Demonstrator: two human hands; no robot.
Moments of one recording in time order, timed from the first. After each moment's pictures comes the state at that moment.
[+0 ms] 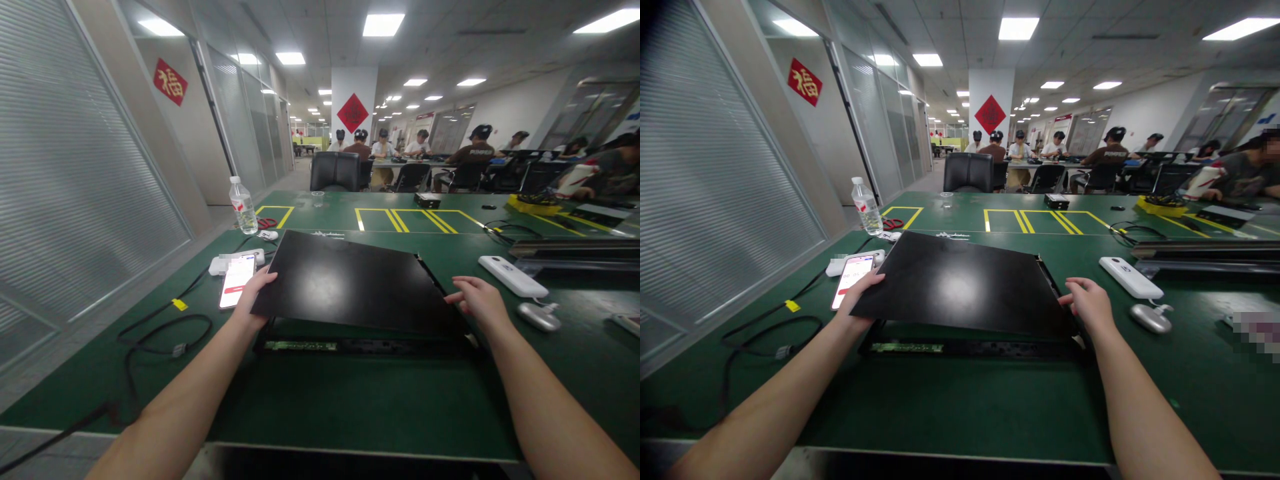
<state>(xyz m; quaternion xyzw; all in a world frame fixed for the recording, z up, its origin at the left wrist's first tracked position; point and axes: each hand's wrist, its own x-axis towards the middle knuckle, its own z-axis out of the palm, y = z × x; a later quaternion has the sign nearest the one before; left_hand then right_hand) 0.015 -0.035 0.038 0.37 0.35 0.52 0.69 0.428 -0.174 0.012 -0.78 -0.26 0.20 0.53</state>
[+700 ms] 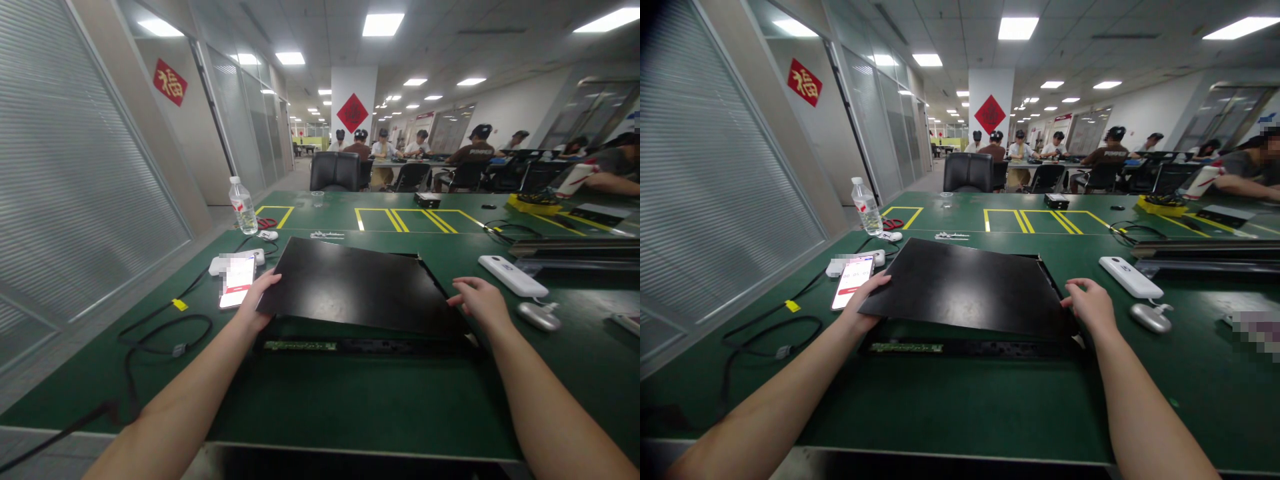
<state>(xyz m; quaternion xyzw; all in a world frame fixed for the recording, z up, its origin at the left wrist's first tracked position) 0.016 -0.028 0.028 0.35 0.36 0.49 0.71 0.444 -0.175 0.004 -0.84 -0.29 0.16 0.43</state>
